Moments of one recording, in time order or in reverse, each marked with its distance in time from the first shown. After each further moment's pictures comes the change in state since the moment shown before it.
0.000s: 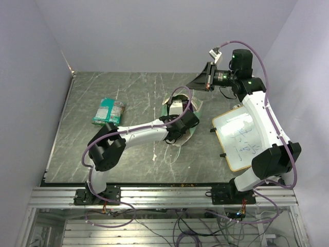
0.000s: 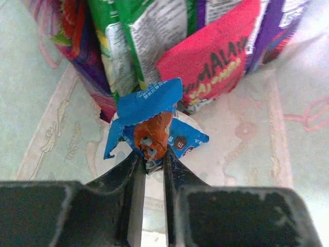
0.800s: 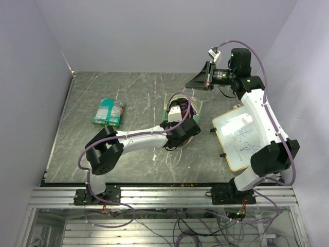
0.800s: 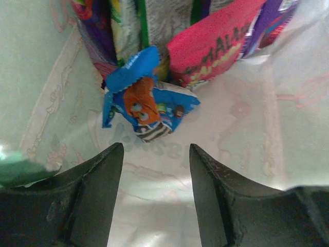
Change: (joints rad) left arm -0.069 -0.066 -0.077 0.023 -0.036 -0.137; right arm -0.001 0.025 0.023 -0.014 0.002 0.019
